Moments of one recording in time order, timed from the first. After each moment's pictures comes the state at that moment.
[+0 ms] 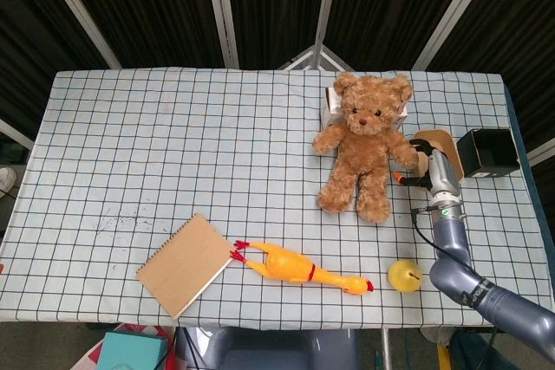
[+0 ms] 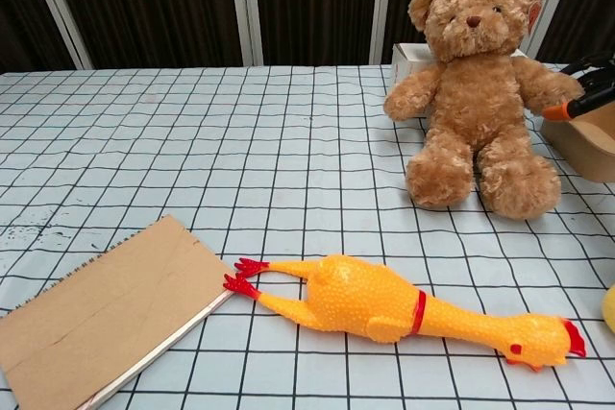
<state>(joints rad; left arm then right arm) 0.06 -1.05 -0.09 -1.66 1.37 1.60 0.01 0.66 -1.44 0.40 -1.31 -0.53 0.89 0.02</state>
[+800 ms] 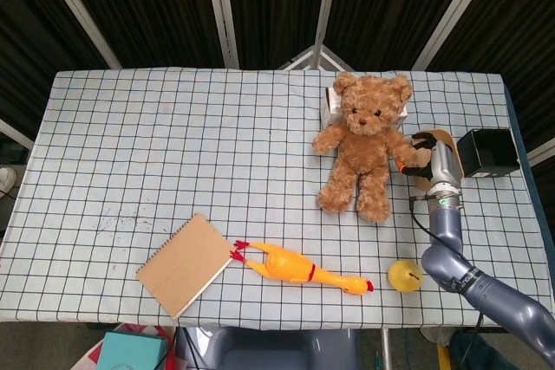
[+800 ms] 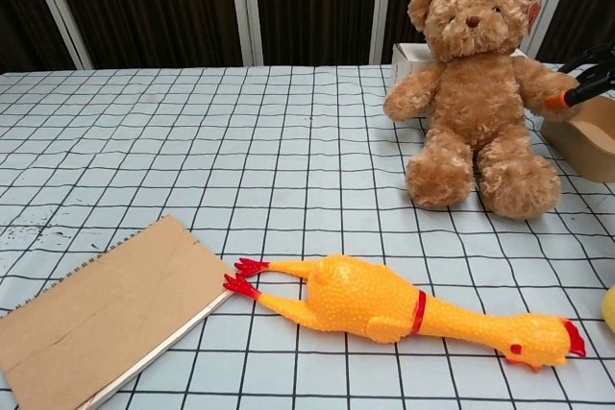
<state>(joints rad) 0.06 -1.04 -0.10 -1.66 1.36 1.58 0.00 0.70 -1.50 0.44 -1.22 -0.45 0.90 -0.04</state>
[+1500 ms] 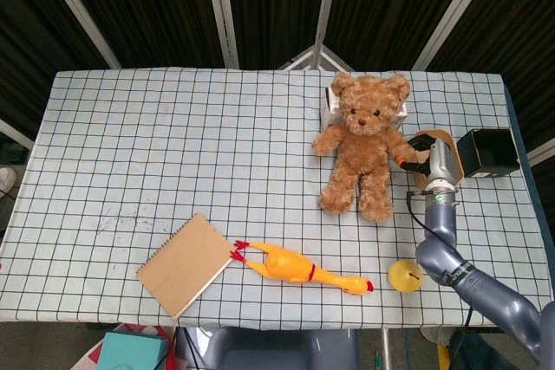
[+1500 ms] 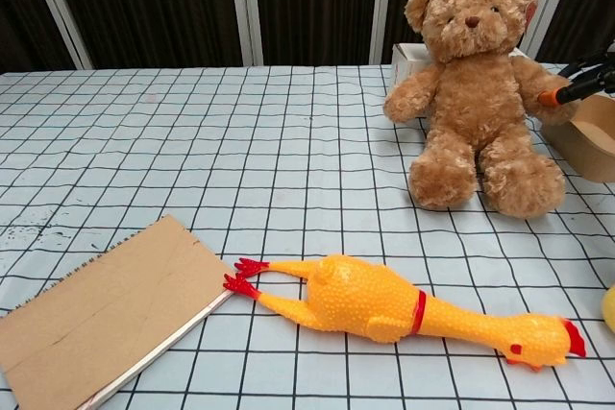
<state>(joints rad) 0.06 -1.04 -0.10 -1.67 1.35 1.58 0.02 0.71 -1.57 0.48 -1.11 -0.45 0.87 -0.02</state>
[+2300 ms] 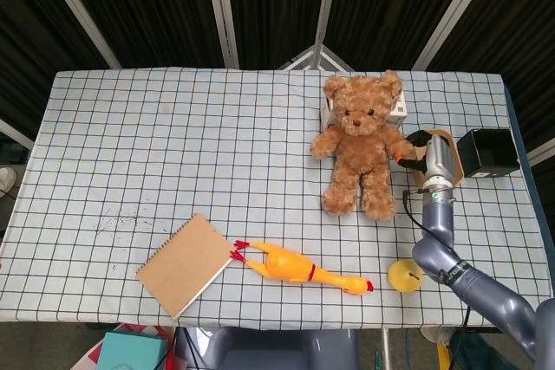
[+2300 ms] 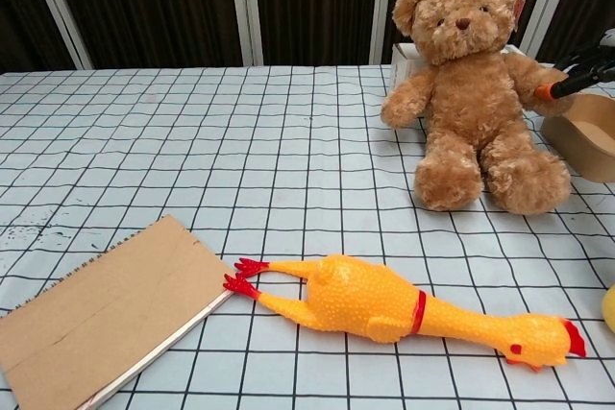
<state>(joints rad) 0.05 -1.04 -0.10 -1.67 1.34 1.57 0.03 0.72 -1.58 0.49 -1.09 -0.50 0.89 -0.06</state>
